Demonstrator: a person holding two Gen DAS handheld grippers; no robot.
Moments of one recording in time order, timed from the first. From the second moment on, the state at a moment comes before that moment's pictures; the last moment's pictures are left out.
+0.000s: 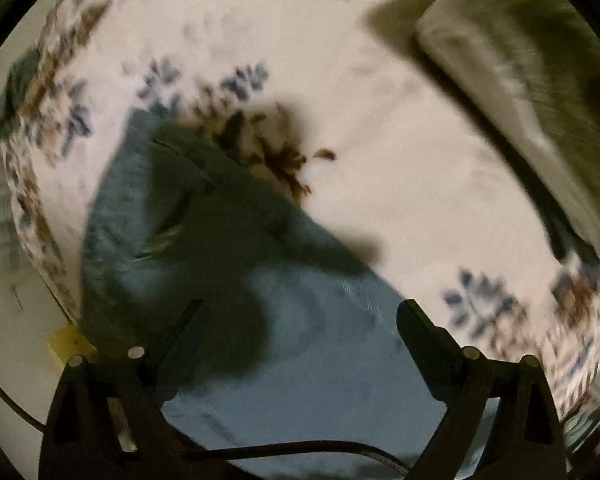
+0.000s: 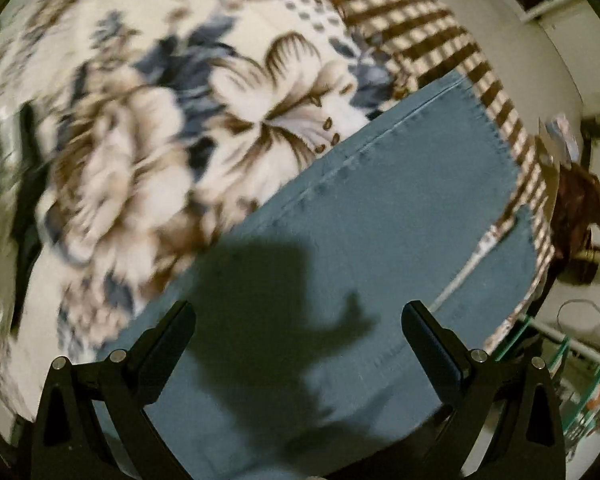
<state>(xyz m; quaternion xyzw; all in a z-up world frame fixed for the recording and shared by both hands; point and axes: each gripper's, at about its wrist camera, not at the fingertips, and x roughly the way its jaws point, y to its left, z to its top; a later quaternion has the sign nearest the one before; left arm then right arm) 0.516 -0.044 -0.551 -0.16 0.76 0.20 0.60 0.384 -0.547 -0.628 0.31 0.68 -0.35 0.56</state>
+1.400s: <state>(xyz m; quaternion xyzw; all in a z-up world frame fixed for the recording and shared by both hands) 0.245 0.057 -0.413 -0.36 0.54 0.06 0.76 0.174 -0.544 -0.549 0.40 0.58 -0.24 0.67</state>
